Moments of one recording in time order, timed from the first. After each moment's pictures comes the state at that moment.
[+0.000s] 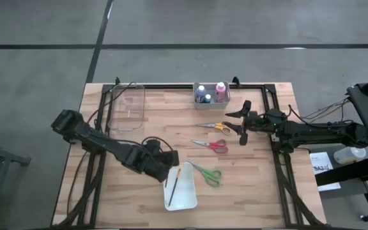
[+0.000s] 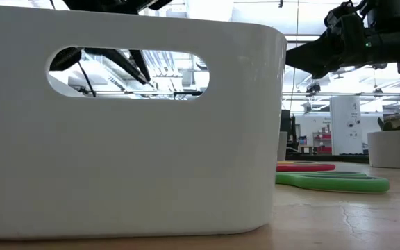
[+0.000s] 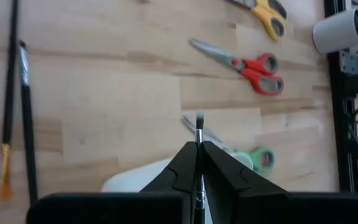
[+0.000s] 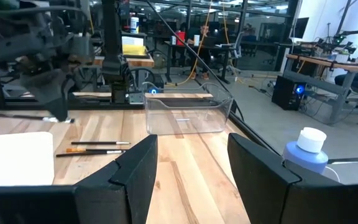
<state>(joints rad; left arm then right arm) -0.43 1.64 1.16 -0.67 -0.56 -1.92 -0.24 0.74 0.19 0.55 -0.05 -0.04</state>
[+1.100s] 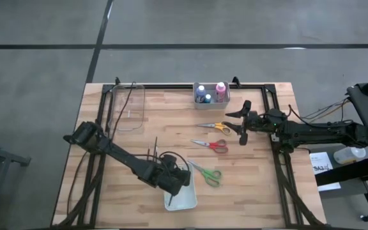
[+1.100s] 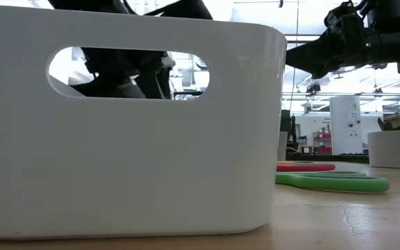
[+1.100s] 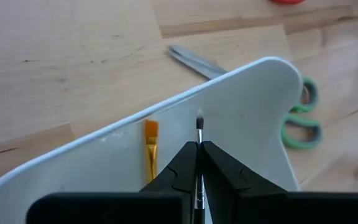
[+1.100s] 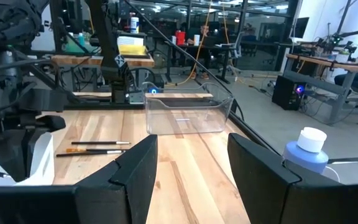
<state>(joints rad) -0.47 1.93 1.23 -0.44 -0.48 -1.70 -0.24 0.74 0.19 0.55 -0.05 -0.04</state>
